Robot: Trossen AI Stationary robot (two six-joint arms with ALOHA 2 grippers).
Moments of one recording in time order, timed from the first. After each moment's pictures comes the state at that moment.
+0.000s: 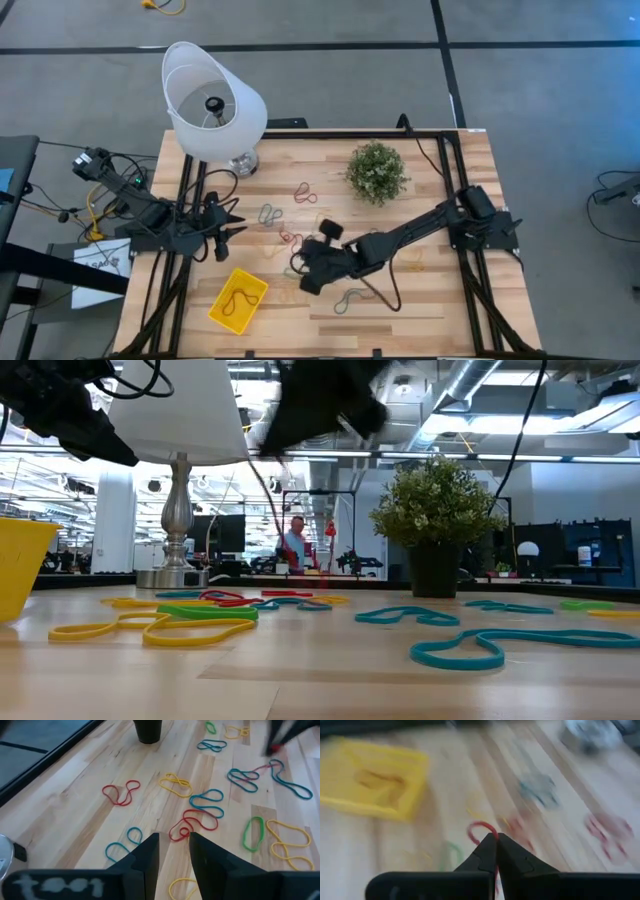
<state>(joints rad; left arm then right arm) -0.61 0.64 0.48 -0.59 -0.75 -0.60 0.37 2.00 1.55 -0.34 0.52 0.38</state>
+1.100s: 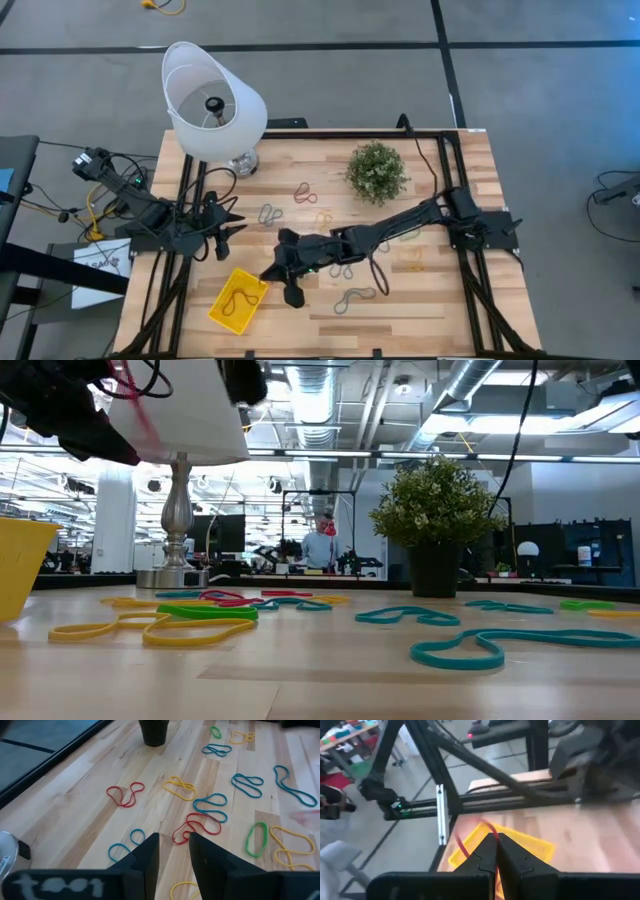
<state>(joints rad) -0.61 0.64 0.47 -0.59 -0.78 -0.63 0.29 2.11 1.66 0.15 -0.04 0.26</state>
